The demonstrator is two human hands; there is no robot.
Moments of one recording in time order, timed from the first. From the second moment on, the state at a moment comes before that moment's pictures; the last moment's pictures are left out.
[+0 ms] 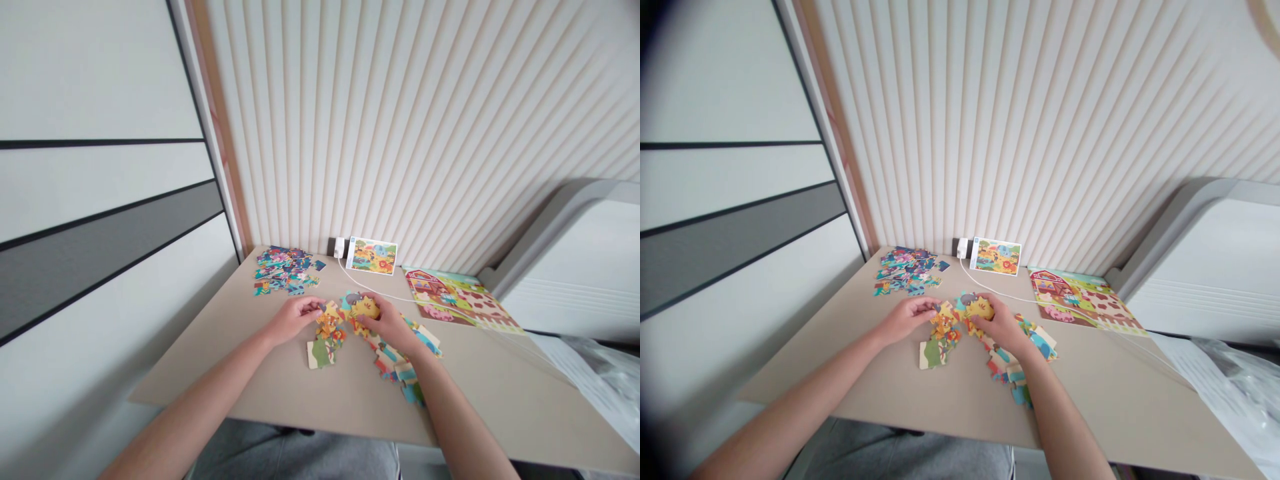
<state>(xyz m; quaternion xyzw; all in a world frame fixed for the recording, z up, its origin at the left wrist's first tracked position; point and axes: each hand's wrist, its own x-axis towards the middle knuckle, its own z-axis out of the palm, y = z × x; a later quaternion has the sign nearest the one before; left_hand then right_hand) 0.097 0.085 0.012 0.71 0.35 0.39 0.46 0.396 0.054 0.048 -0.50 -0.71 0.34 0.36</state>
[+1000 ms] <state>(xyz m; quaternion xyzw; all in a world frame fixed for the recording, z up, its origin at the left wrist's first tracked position) 0.097 0.084 0.018 0.64 0.39 0.46 0.46 0.344 0.023 0.053 -0.33 -0.90 0.20 0.19</state>
